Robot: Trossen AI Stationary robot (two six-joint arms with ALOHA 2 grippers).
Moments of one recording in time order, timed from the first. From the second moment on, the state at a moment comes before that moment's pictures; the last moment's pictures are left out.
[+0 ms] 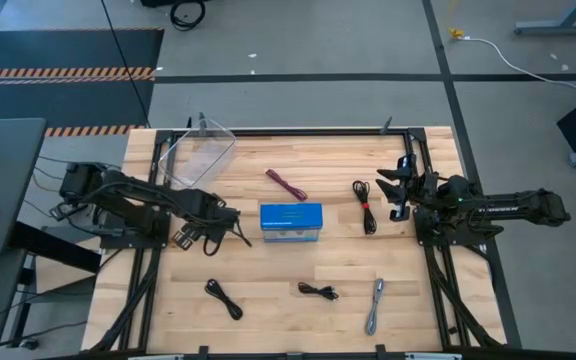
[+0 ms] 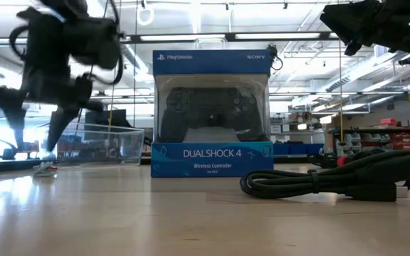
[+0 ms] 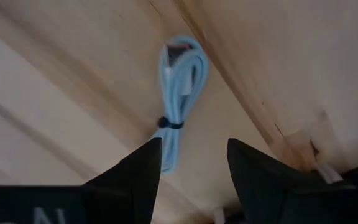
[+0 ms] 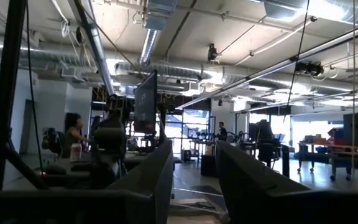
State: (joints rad) left arm -0.08 1.42 0.77 -1.04 -0.14 0.57; right arm -0.11 0.34 0.01 0.81 0.10 -0.12
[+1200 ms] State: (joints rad) left arm -0.04 1.43 0.62 -0.83 -0.19 0.47; right arm -0.11 0.34 0.01 0.80 0.09 -0.12
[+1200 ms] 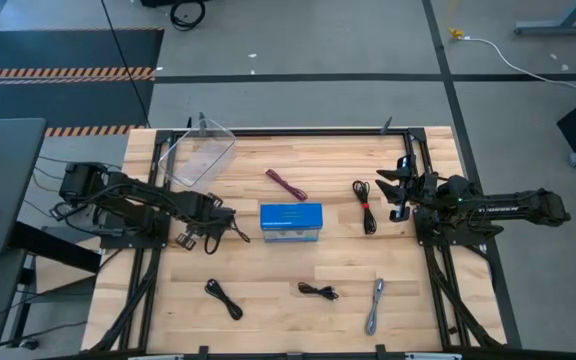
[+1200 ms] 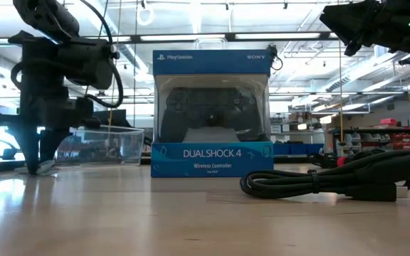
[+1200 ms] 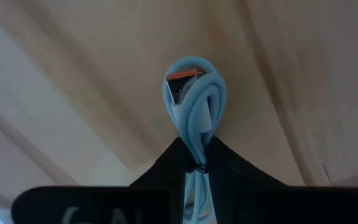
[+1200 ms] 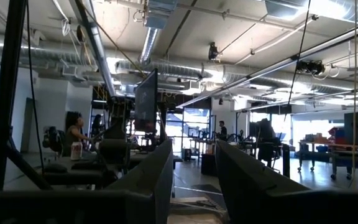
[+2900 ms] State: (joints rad) left arm 0.89 1.45 1.22 -1.17 -0.16 0.06; right arm -0.11 0.34 0.01 0.80 0.09 -0.05
